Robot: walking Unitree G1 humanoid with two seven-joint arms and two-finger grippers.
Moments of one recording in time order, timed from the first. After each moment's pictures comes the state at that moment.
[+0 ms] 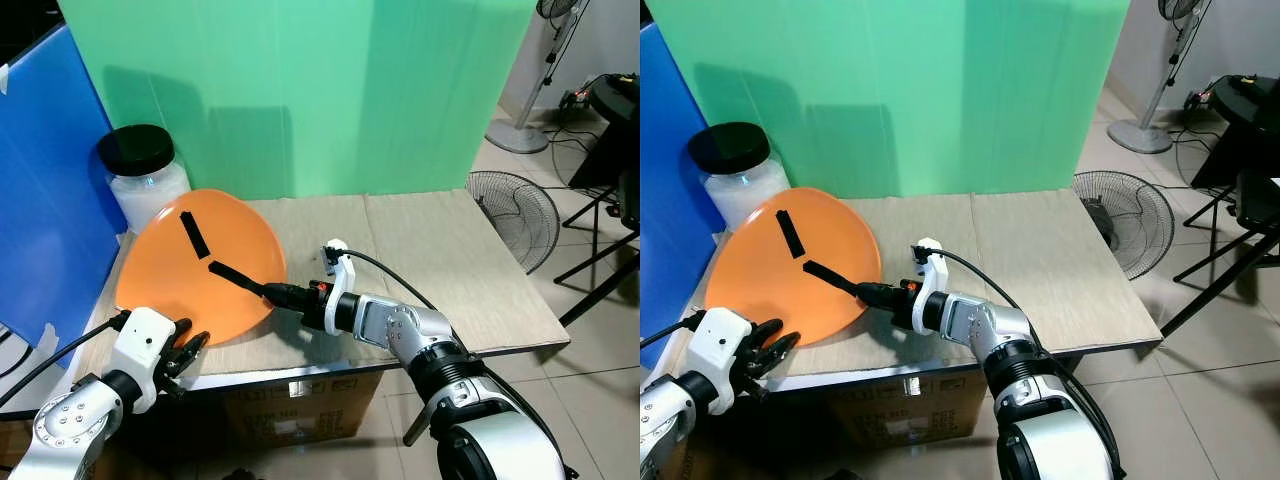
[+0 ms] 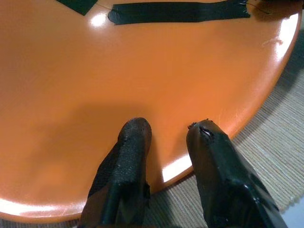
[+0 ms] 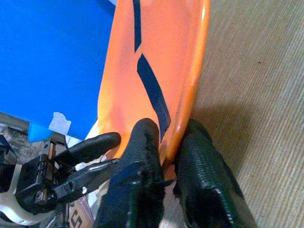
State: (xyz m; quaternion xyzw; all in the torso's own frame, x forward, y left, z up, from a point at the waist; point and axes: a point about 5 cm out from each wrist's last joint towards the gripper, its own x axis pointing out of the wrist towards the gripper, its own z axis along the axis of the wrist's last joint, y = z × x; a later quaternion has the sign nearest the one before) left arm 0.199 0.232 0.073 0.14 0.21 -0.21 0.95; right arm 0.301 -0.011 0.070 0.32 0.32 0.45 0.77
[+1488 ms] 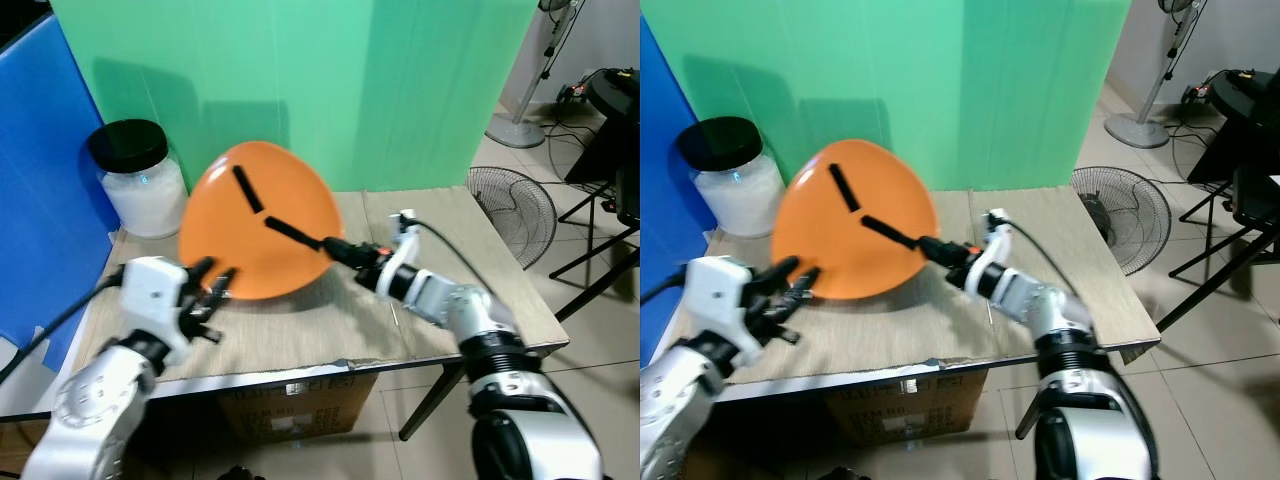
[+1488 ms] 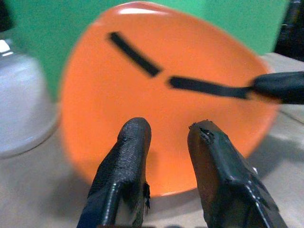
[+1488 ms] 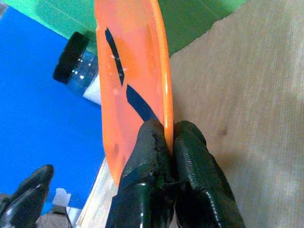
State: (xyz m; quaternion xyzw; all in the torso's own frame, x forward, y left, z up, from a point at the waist) left arm 0.213 0.193 0.141 0.04 0.05 -0.15 0.99; right arm 0.332 -0.093 0.098 0.41 0.25 0.36 0.80
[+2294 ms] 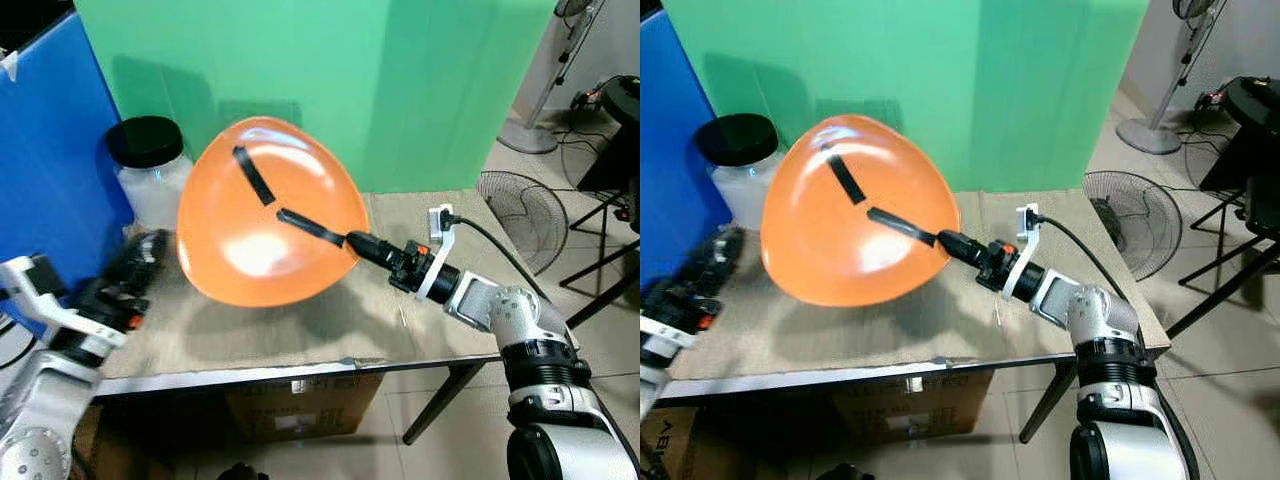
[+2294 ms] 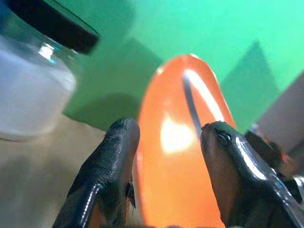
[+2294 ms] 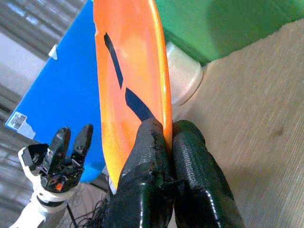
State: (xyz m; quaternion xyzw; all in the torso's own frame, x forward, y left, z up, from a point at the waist) left arm 0.214 0.236 0.154 -0.29 -0.03 -0.17 0.94; right arm 0.316 -0.126 0.115 0.42 0.20 0.45 0.76
